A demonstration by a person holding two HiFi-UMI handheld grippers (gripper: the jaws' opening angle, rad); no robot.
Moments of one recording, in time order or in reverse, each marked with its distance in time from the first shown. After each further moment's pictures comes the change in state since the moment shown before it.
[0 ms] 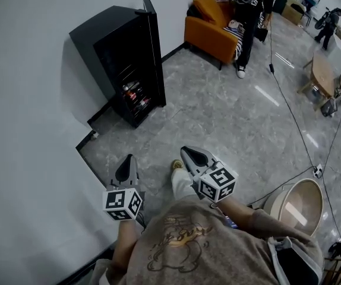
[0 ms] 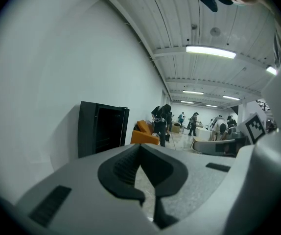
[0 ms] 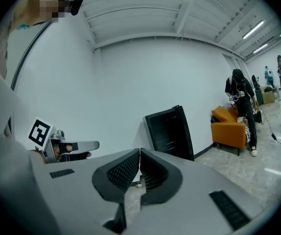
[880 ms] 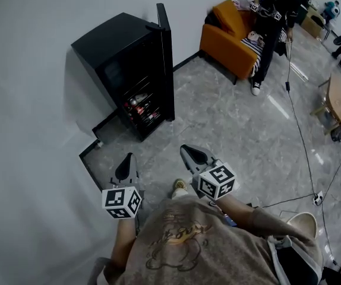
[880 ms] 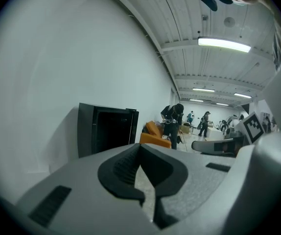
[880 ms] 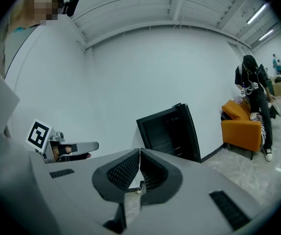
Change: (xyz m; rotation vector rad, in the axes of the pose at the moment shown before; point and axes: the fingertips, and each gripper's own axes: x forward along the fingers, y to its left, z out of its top) left arm 0.160 0.052 0.072 -0.013 0.013 0.092; right arm 0.144 -0.115 0.080 0.034 0.042 0.092
